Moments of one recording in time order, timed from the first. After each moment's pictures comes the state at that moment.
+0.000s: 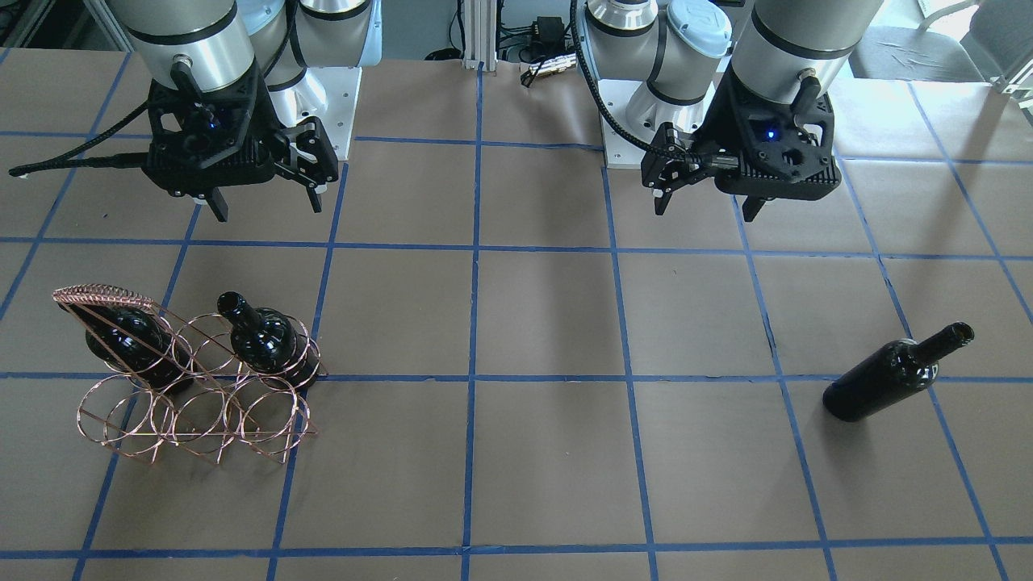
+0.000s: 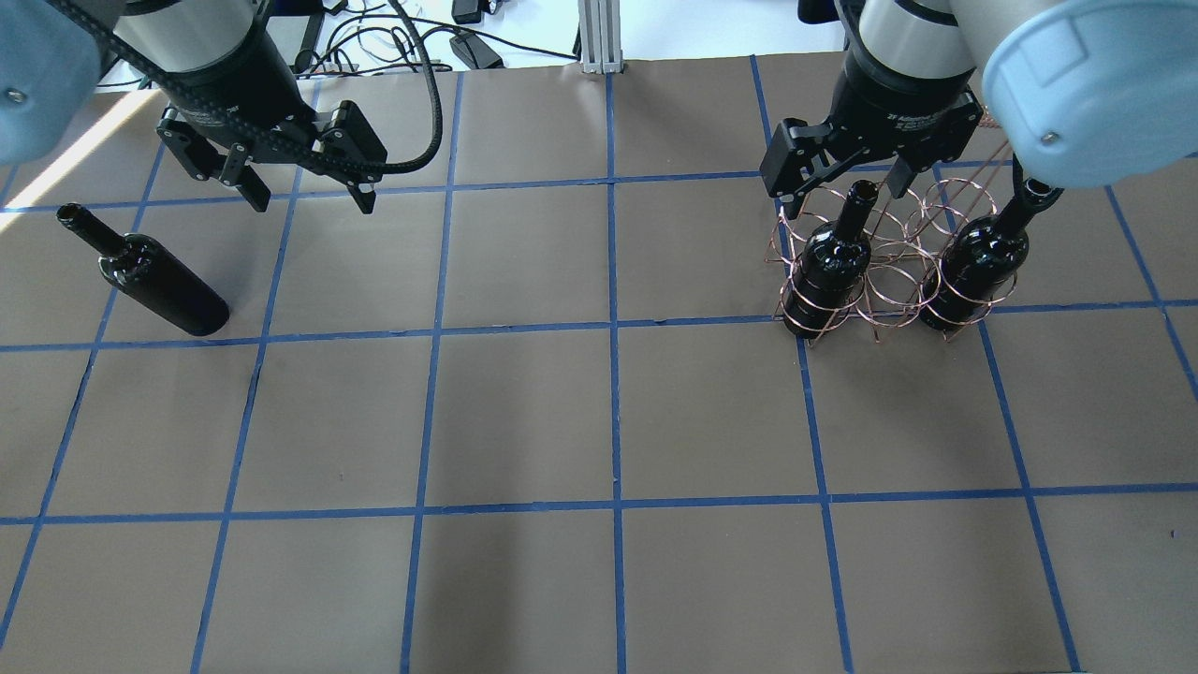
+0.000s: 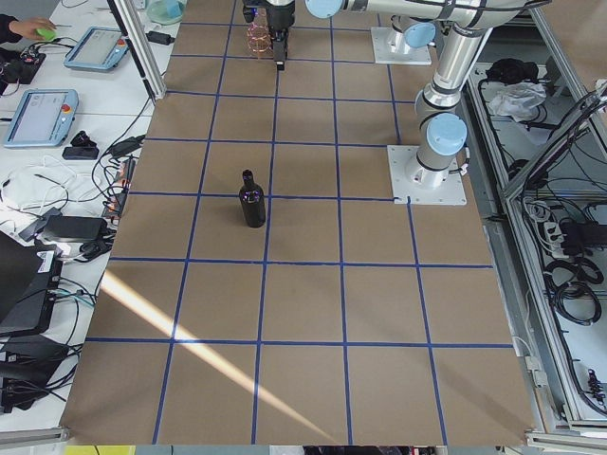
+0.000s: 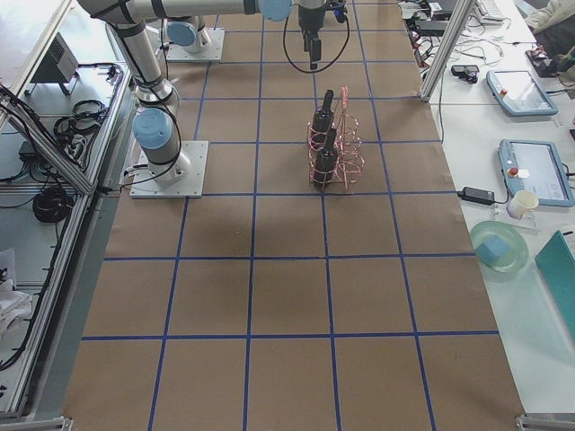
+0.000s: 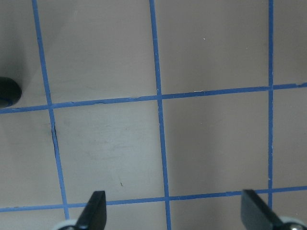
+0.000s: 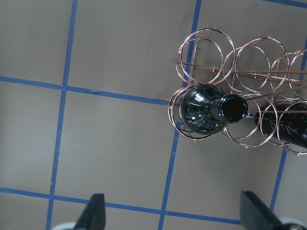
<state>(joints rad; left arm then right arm) -1.59 -1.61 -1.47 -1.64 1.58 0.05 1.65 -1.55 1.55 -1.62 -1.58 -0.08</state>
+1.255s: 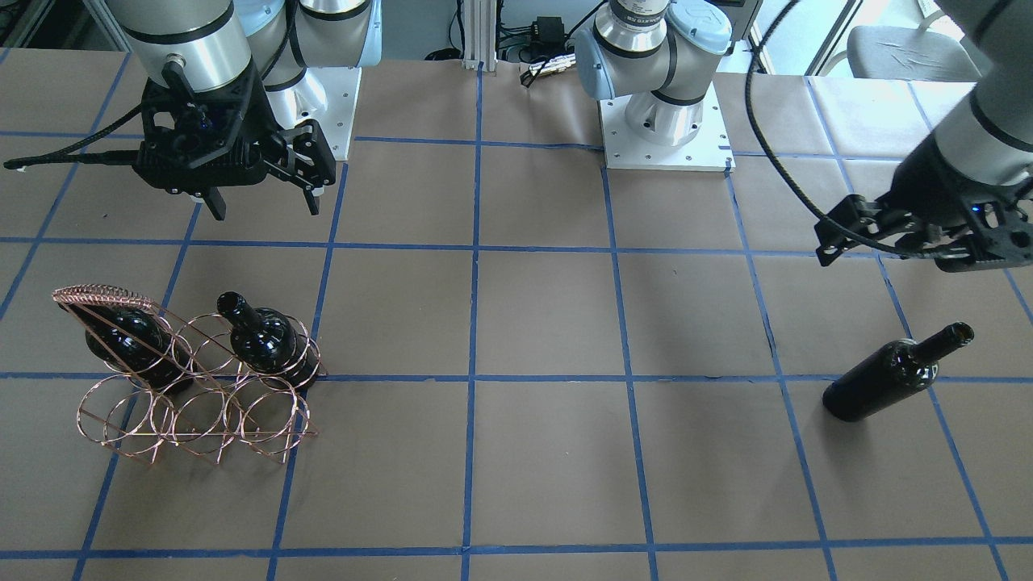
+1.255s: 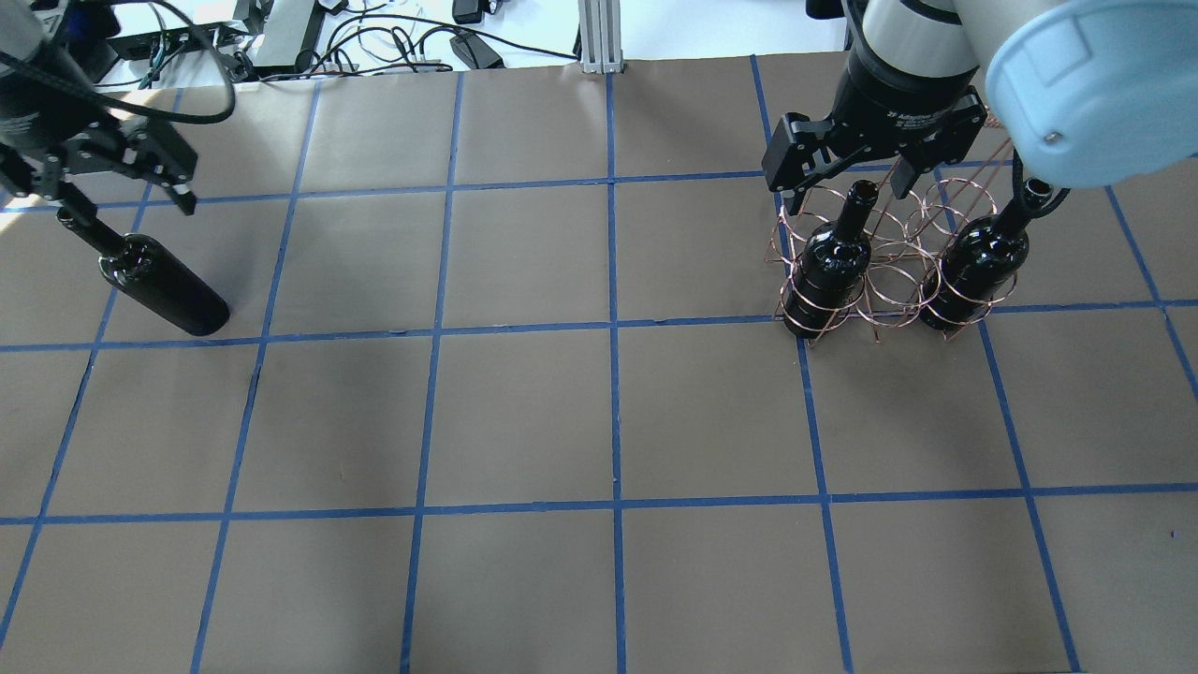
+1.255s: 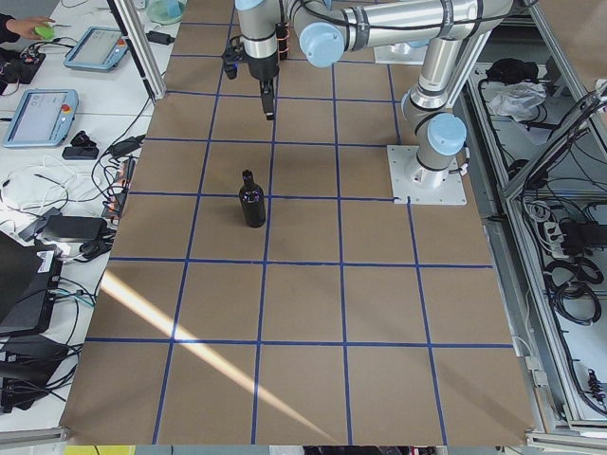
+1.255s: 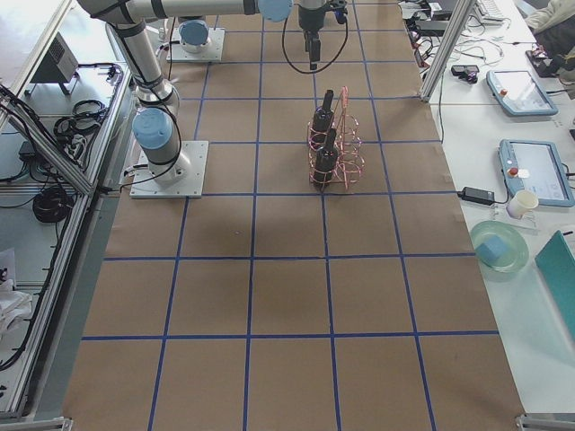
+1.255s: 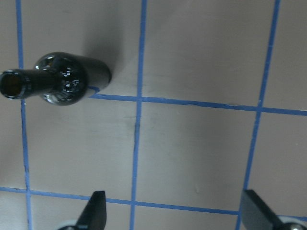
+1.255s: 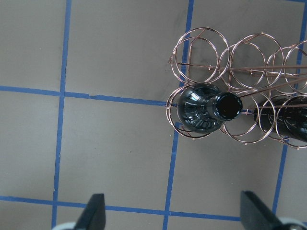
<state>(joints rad) -1.19 -1.69 -1.48 -1.62 1.63 0.30 1.64 -1.55 1.55 -1.62 -1.58 -0.04</state>
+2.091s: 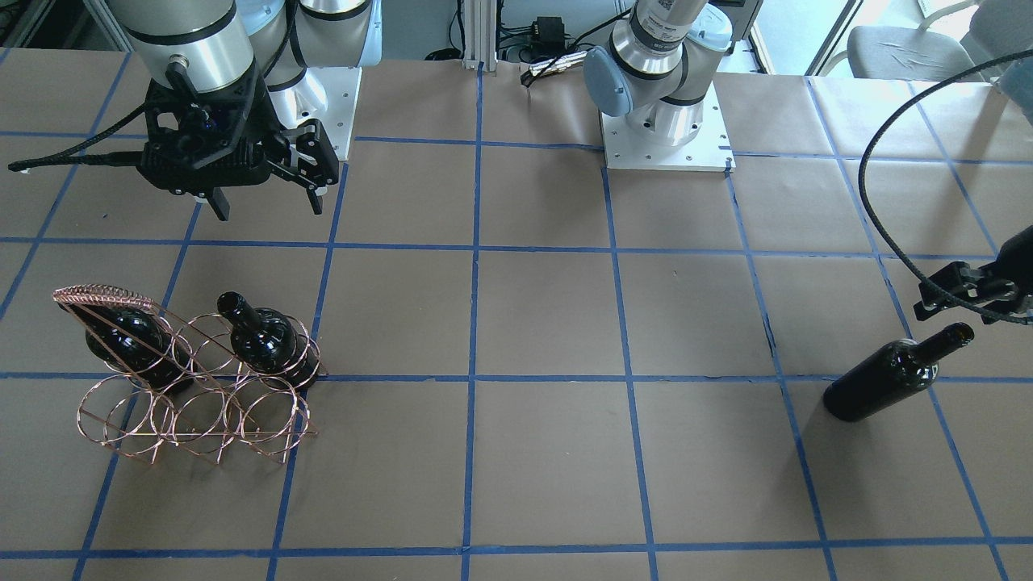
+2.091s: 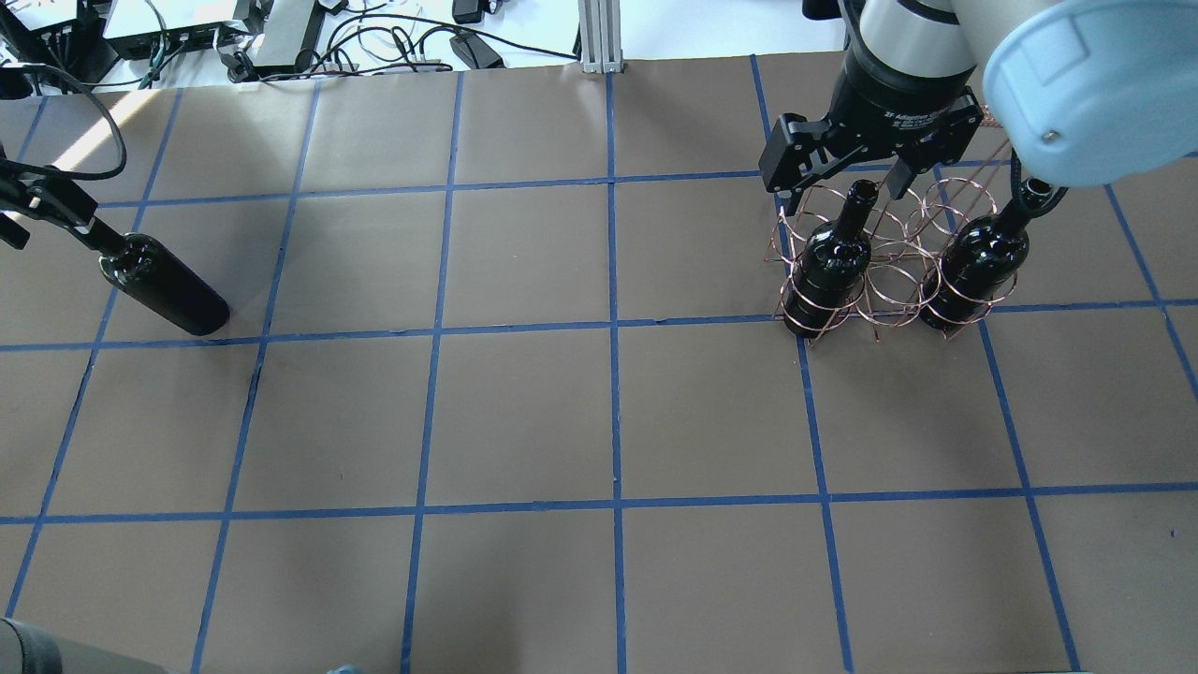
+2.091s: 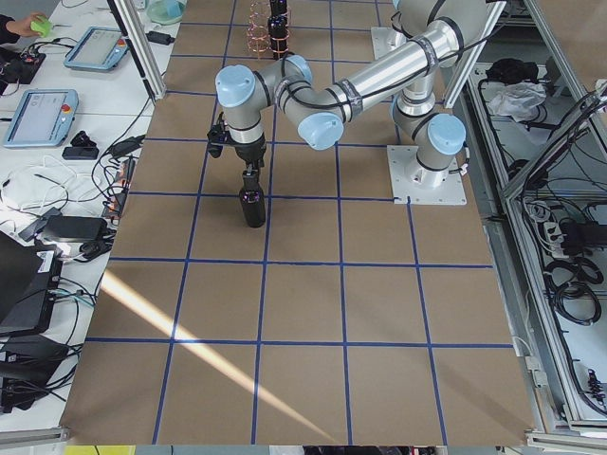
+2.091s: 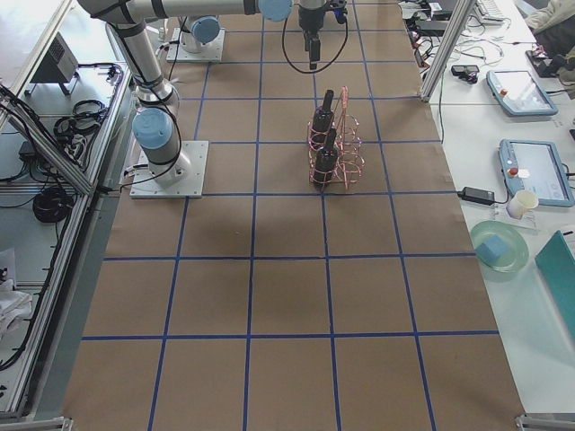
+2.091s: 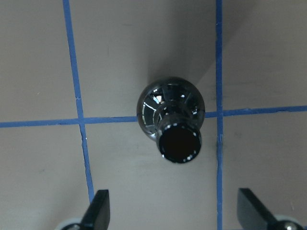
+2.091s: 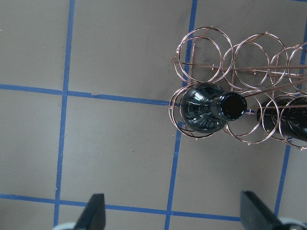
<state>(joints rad) -1.03 -1.84 -1.49 -1.40 1.61 0.60 1.65 -1.55 1.55 -1.62 -1.58 -0.04</state>
